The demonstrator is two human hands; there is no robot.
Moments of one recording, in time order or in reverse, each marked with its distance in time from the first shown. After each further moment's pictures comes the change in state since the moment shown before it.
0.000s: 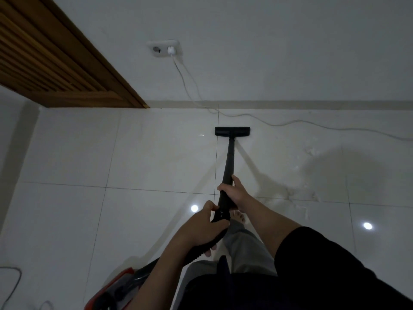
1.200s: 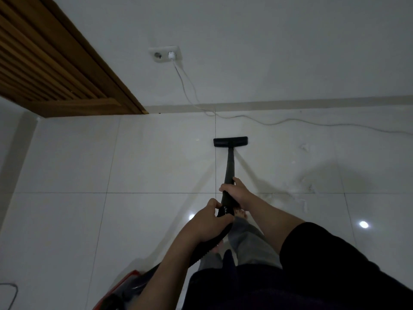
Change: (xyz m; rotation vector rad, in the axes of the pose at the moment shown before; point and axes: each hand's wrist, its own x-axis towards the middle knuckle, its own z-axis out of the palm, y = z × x) left_hand -0.044 -0.030 0.005 0.038 0.017 0.007; right_hand -0.022 0.038 0.023 -0.064 0.030 -0.040
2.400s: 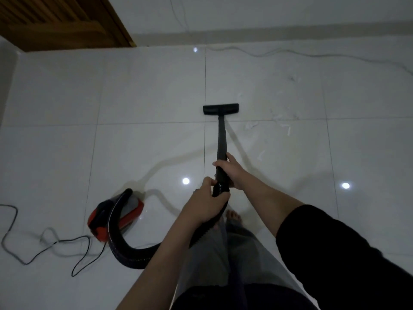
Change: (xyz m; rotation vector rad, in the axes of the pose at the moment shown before) left_hand -0.125 -0.236 0.241 -0.005 0.098 0.039; right_hand -0.108 0.330 0.039 0.155 -0.009 0.026
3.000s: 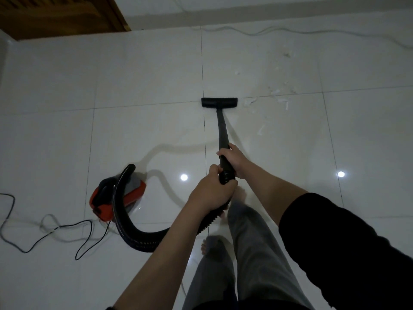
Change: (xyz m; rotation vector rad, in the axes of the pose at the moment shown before) left_hand -0.067 -0.099 0.052 0.017 -0.042 0.057; right_hand -0.029 0.126 0.029 0.007 0.014 -0.121
